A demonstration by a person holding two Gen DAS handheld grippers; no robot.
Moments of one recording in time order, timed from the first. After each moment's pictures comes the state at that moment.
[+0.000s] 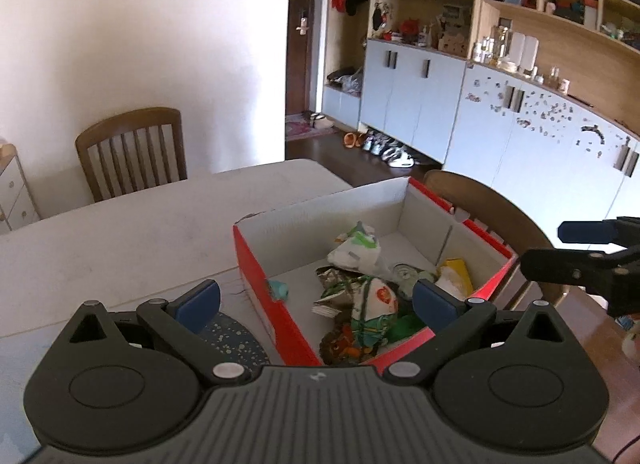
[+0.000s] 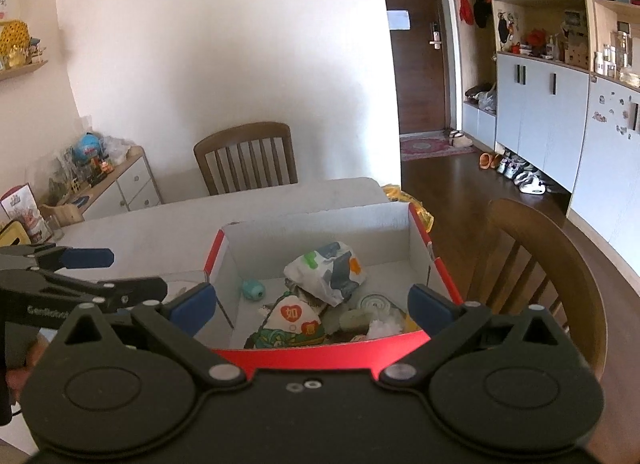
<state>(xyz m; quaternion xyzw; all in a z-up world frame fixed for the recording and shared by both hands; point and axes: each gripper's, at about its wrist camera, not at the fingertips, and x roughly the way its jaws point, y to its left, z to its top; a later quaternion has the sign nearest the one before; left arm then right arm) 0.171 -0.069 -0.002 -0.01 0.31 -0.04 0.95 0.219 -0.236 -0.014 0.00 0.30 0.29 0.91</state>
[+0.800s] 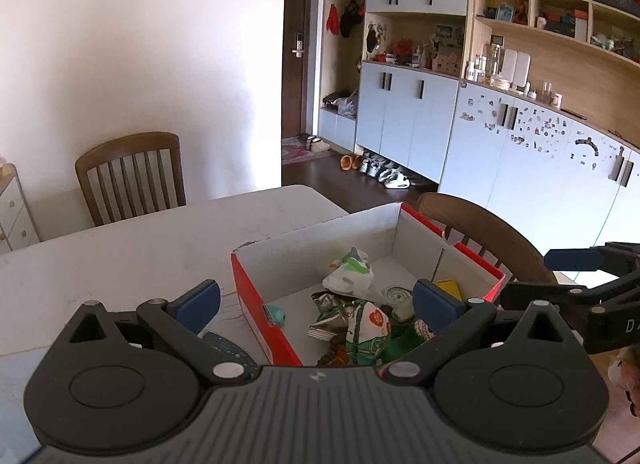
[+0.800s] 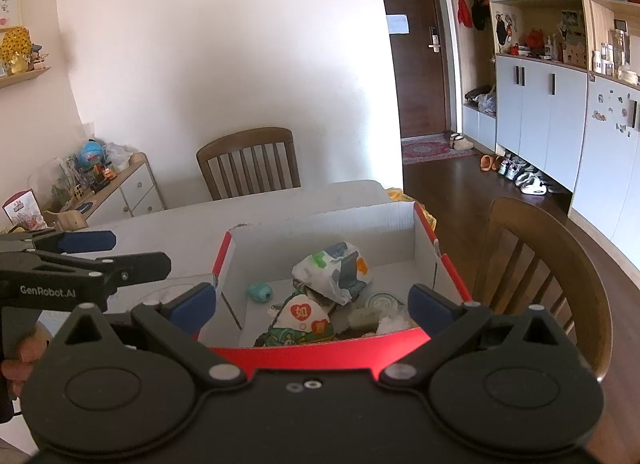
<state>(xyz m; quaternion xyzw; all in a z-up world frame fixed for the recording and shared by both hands) 0.165 -0.072 0.011 -0.01 0.28 -0.04 0.96 0.209 -0.231 -0.017 0.00 0.29 0.29 0.91</state>
